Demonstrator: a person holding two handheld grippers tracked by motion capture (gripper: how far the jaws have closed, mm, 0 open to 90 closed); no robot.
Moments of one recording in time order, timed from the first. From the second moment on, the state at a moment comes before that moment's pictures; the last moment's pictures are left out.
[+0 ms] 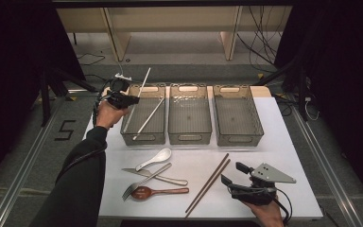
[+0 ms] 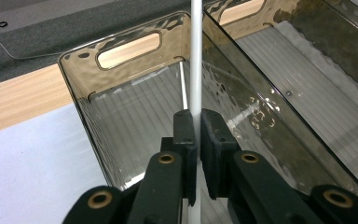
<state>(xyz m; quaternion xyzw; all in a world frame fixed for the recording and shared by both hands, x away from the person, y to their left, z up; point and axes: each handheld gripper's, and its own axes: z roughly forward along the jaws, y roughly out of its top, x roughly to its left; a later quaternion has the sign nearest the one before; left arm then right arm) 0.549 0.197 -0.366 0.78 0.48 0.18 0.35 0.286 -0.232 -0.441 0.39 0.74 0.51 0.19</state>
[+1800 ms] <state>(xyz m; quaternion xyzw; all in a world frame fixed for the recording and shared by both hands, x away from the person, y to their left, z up) 0.539 0.203 -0.386 0.79 0.50 0.16 0.32 0.285 -0.232 -0.440 0.39 0.74 0.51 0.19</state>
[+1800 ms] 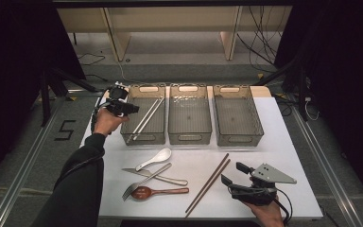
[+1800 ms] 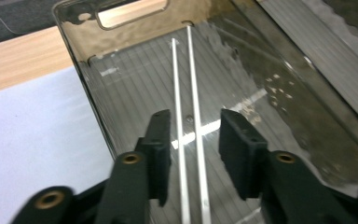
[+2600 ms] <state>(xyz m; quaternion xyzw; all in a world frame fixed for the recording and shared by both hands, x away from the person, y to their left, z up) 0.457 0.200 -0.359 0.81 0.46 0.14 0.34 0.285 -0.231 -0.441 0.39 0.74 0.51 0.19</state>
